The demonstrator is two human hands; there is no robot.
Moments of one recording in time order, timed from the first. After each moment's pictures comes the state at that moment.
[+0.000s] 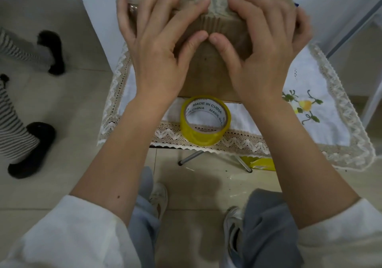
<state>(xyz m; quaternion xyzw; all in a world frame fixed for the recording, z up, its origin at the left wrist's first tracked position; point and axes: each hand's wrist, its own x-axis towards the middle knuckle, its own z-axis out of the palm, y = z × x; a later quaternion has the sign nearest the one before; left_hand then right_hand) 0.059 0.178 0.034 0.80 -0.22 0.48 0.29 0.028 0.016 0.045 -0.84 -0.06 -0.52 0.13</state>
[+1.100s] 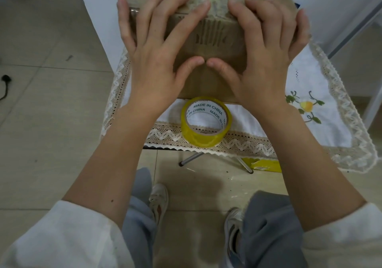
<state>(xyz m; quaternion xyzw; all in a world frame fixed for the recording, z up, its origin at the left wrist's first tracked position) 0.050 0.191 0.032 0.84 -0.25 0.43 0.21 0.023 0.005 0.038 -0.88 -0.08 -0.46 0.08</state>
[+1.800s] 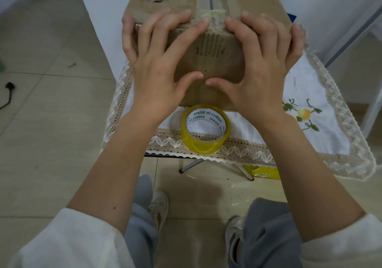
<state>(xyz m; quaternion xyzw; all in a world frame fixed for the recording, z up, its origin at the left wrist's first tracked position) 0.048 0.190 0.036 0.85 -0.25 0.41 0.22 0.019 0.009 0.044 -0.90 -0.07 -0.43 0.09</state>
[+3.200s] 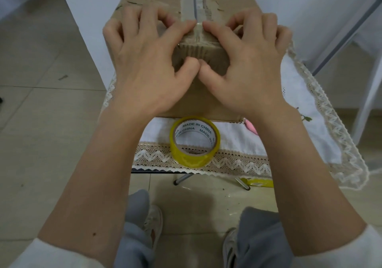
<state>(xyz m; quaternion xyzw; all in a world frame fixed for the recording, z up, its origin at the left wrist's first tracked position) 0.051 0.176 0.075 0.91 -0.18 0.33 0.17 0.028 0.014 0.079 -0.92 -0.06 -0.39 0.05</state>
